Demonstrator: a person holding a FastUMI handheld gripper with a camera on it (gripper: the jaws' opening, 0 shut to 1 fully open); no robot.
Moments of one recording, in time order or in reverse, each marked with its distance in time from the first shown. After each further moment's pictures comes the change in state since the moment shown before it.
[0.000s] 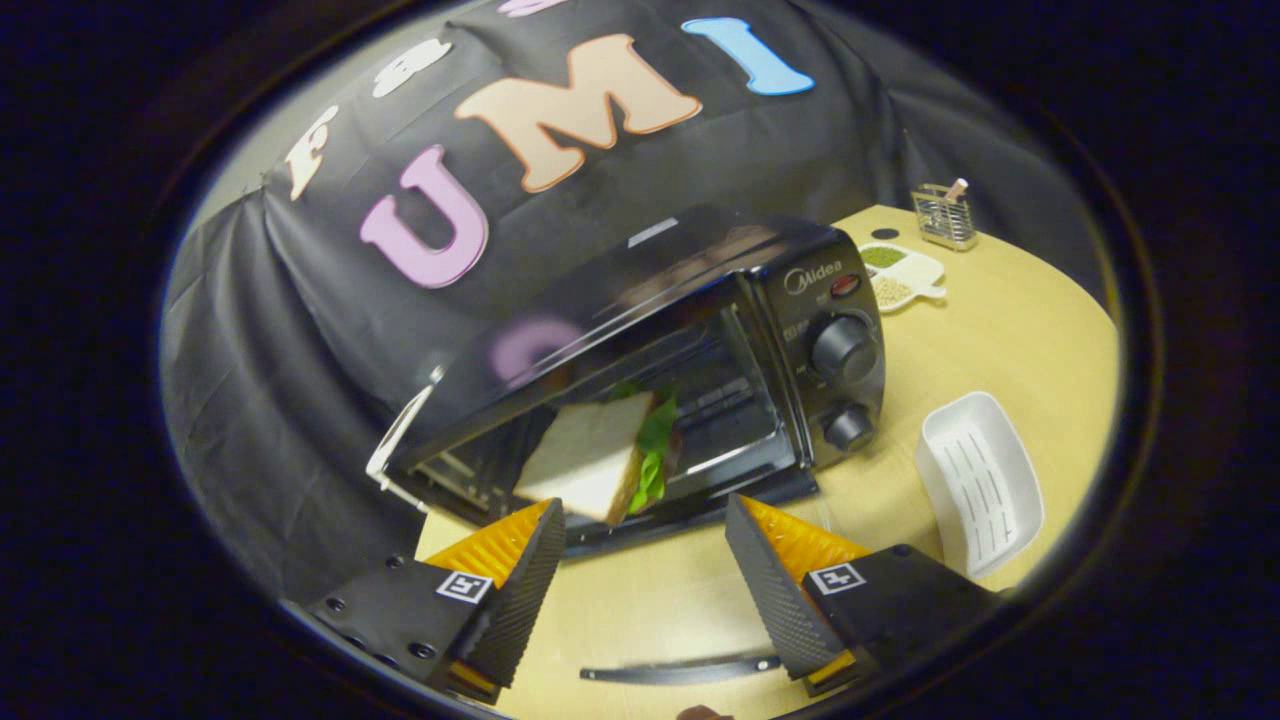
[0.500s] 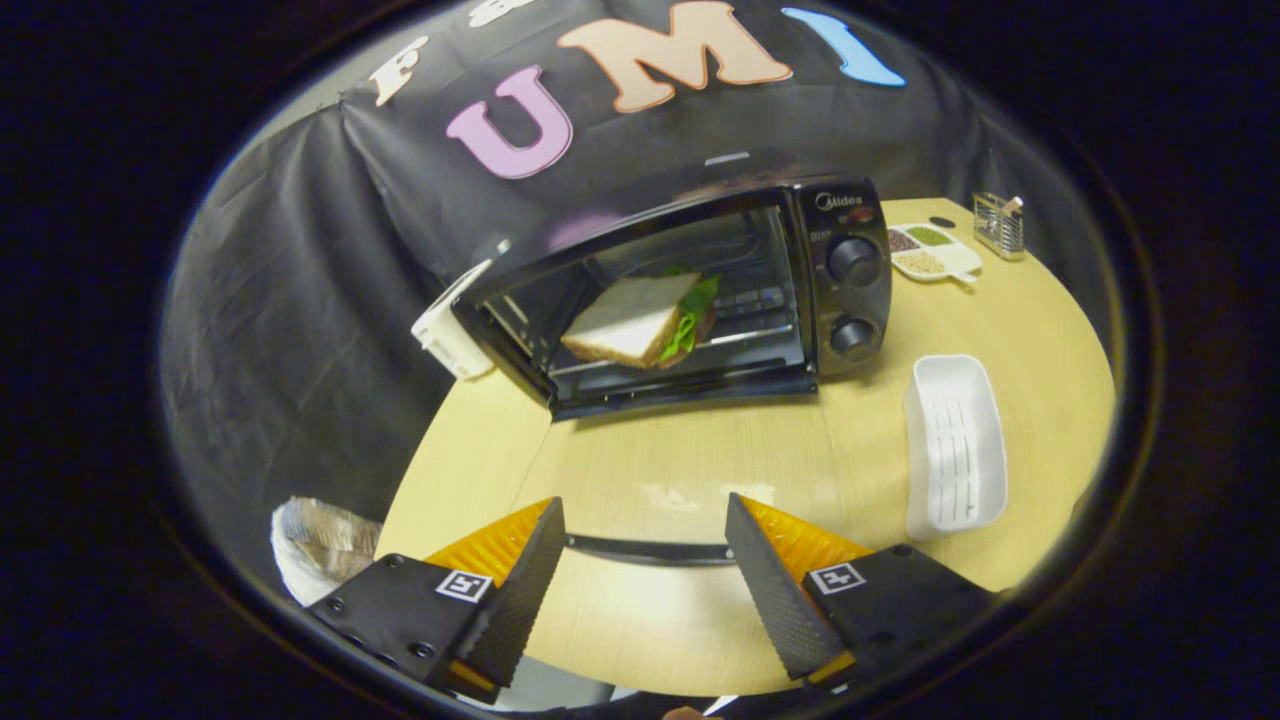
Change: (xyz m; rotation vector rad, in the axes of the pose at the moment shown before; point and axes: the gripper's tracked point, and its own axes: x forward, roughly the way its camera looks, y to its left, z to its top) arm -0.066 -0.015 -0.074 -0.208 0.260 0.091
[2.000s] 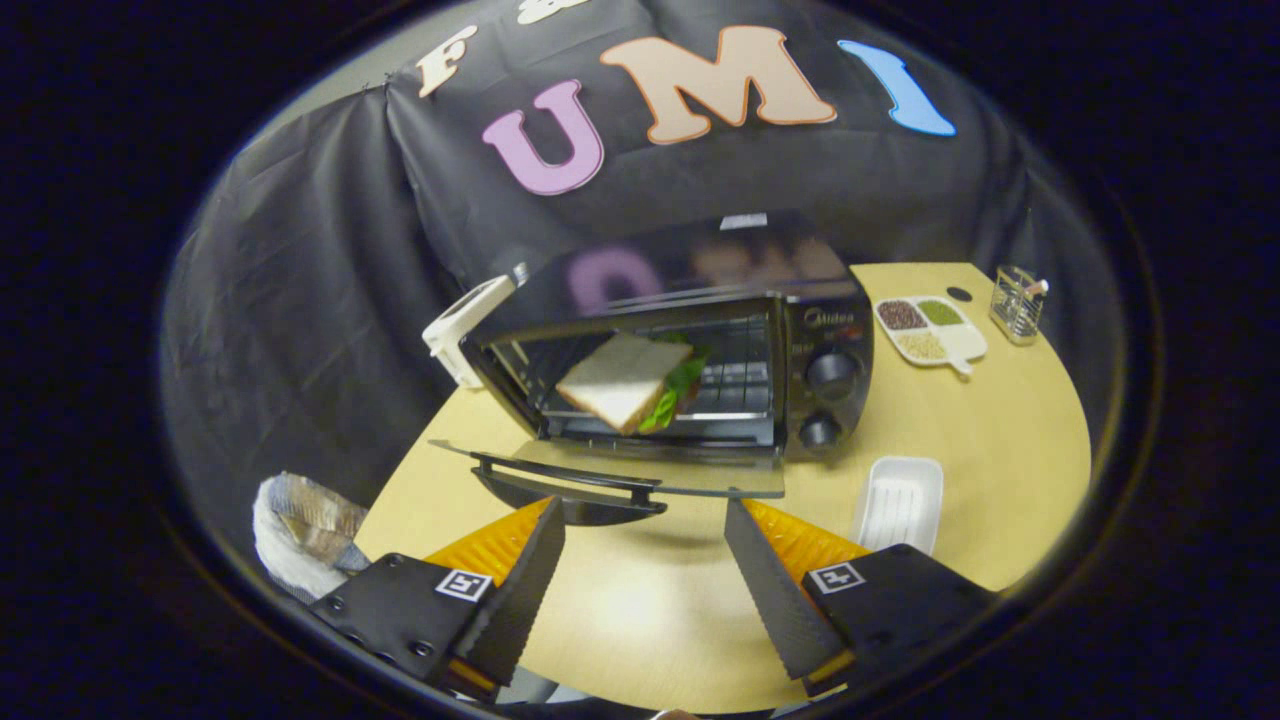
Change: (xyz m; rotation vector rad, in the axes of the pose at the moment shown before) arm -0.011 -0.020 0.094 -0.137 -0.148 0.001
